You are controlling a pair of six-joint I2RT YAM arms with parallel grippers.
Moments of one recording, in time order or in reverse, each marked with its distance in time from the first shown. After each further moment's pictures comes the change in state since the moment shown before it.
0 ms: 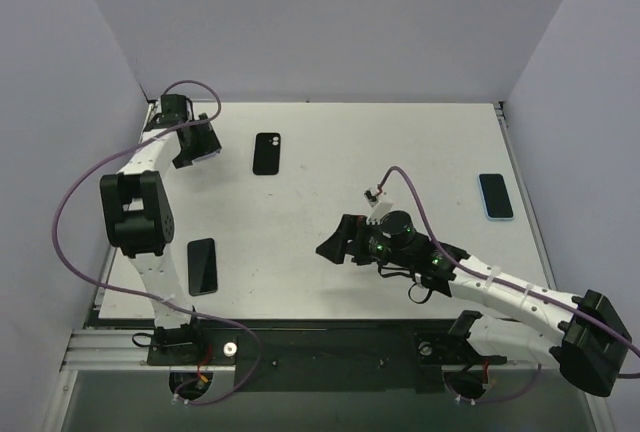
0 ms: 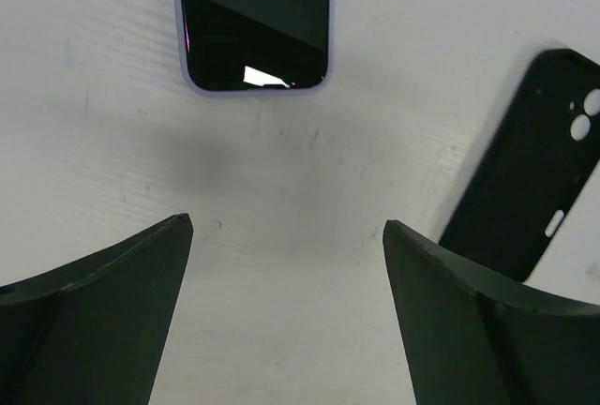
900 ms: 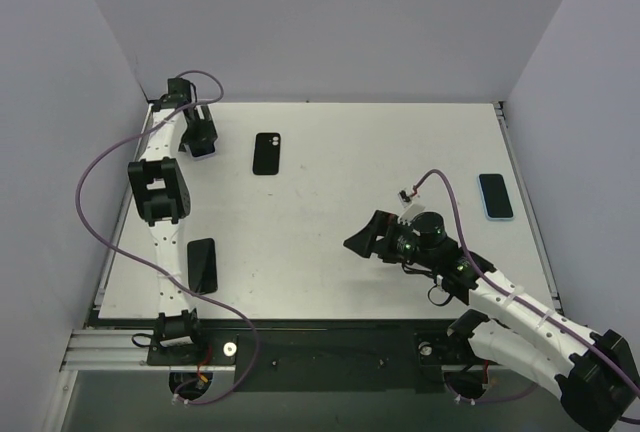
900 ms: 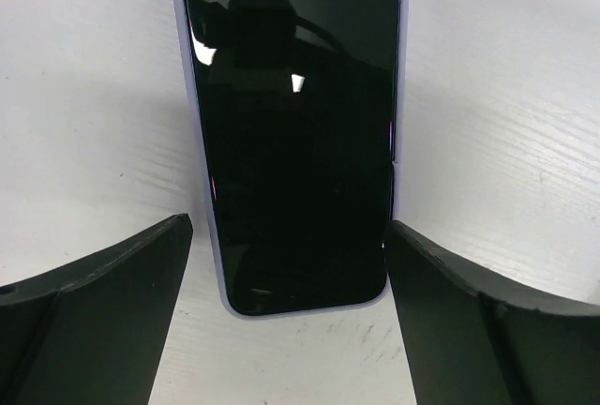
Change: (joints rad) left arm 0.033 0.634 0.830 -0.327 -0.089 0.145; right arm -0.252 -0.222 -0.150 -0.073 -0.106 -0.001
